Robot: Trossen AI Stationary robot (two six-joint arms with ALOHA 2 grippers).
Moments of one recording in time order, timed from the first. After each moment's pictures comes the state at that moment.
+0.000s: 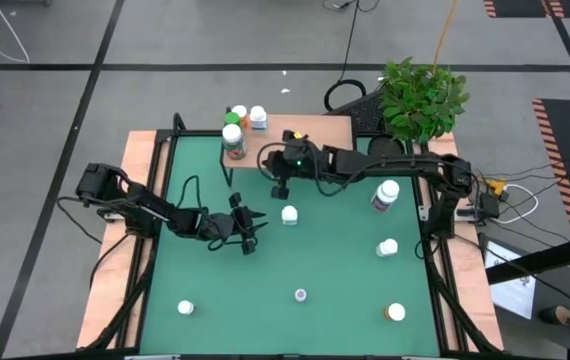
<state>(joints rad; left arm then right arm) -0.17 1.58 0.41 0.71 -0.45 -0.06 -0.17 1.82 1.48 -0.16 0.21 -0.29</state>
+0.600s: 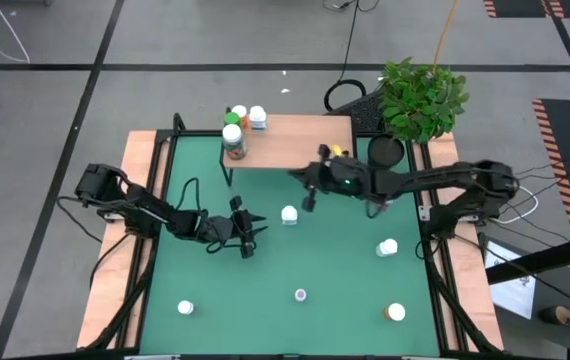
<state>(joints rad) -0.19 1.58 0.41 0.71 -0.44 -0.05 -0.14 1.50 0.86 0.39 0.21 -0.15</state>
